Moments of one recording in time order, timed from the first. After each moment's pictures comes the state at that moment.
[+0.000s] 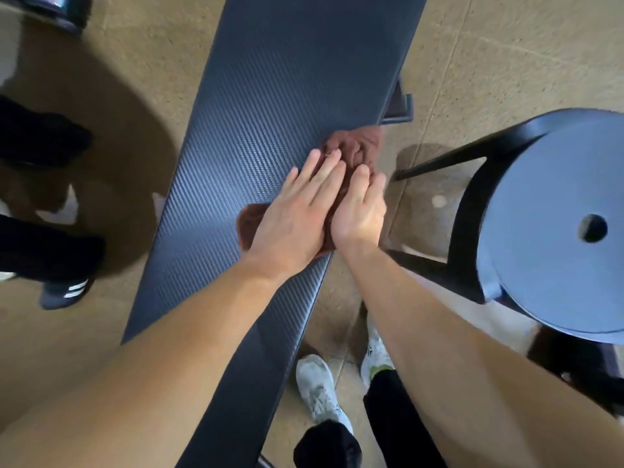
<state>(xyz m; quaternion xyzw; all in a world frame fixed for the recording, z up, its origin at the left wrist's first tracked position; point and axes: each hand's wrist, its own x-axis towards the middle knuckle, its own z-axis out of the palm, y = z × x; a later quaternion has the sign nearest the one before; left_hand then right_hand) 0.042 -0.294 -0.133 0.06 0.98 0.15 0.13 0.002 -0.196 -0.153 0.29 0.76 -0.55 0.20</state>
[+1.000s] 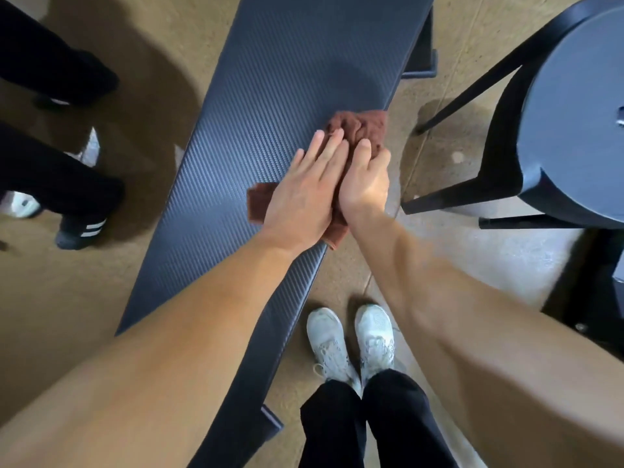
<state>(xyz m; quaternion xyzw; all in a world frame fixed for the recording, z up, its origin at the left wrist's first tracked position) 0.175 -0.290 -0.136 0.02 0.98 0.14 0.11 0.118 -0.202 -0.150 0.26 0.78 -0.53 0.22</state>
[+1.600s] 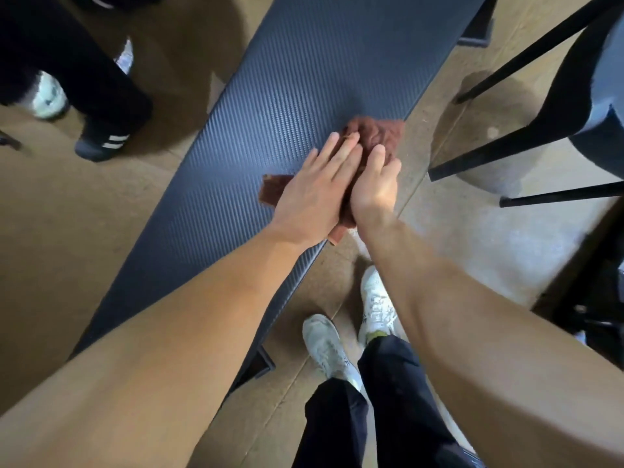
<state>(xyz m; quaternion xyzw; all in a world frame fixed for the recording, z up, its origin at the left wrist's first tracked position) 0.325 -0.288 -0.123 -0.02 0.98 0.13 0.14 0.261 -0.205 -0.139 0.25 0.78 -0.51 0.27</state>
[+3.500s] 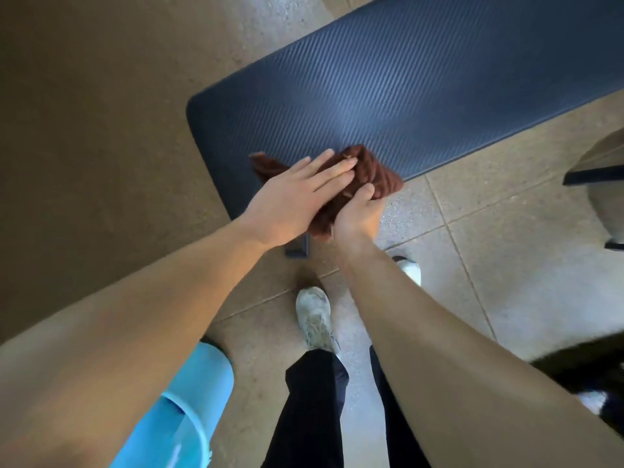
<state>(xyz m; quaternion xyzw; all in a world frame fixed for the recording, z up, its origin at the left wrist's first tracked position) 0.751 -0.281 -0.110 -0.17 0.96 0.13 0.16 0.655 -0.207 -0.120 0.16 0.77 -0.43 0.44</state>
